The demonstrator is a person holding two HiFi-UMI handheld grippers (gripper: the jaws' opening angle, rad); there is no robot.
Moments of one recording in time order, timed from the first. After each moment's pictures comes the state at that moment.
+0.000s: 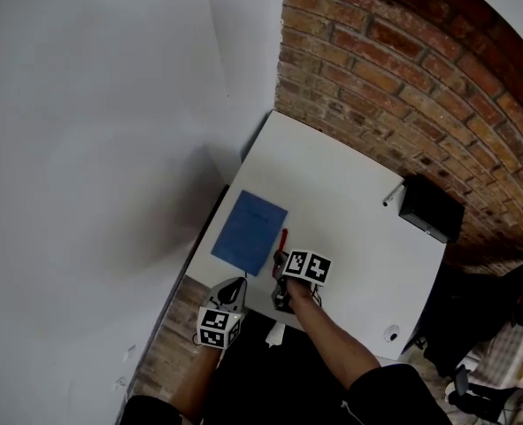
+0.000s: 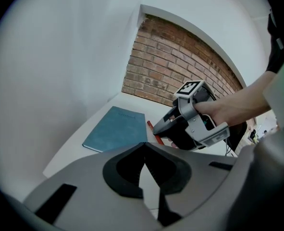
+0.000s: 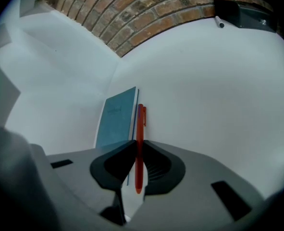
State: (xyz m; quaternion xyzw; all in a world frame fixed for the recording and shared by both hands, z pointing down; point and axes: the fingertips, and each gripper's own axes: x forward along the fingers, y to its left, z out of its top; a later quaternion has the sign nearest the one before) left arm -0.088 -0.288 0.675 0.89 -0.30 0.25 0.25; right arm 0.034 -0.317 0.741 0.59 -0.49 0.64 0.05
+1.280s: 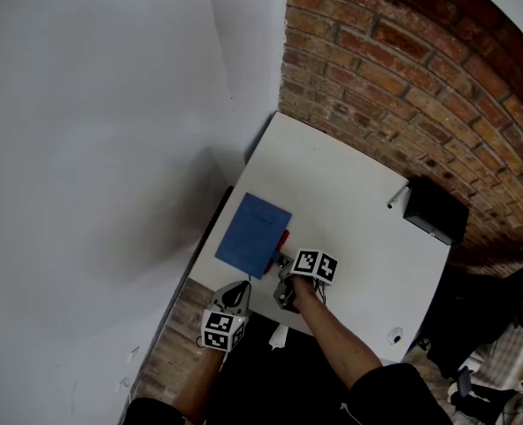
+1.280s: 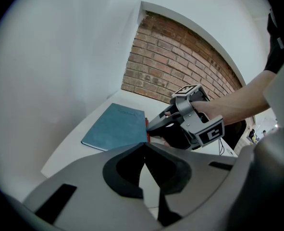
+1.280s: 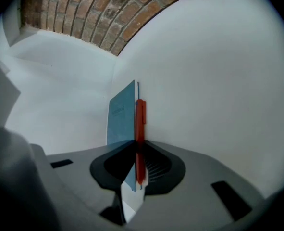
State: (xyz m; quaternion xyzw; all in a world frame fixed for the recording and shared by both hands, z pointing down) left arm -0.088 -0.286 0.682 0.88 -0.29 0.26 0.26; right arm 0.017 -0.330 0.749 0.53 -0.50 0.69 -0.04
